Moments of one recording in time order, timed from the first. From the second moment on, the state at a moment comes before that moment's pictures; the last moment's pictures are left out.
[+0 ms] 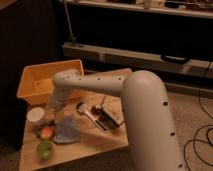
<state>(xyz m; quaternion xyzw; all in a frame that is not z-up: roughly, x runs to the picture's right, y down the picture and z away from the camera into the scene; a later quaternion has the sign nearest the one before) -0.299 0.135 0.783 -0.31 -0.36 -0.22 0.85</state>
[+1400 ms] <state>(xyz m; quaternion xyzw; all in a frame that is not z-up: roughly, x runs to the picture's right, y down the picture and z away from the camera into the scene) -0.336 0.176 0.837 -0.33 -0.36 -0.17 0.85</state>
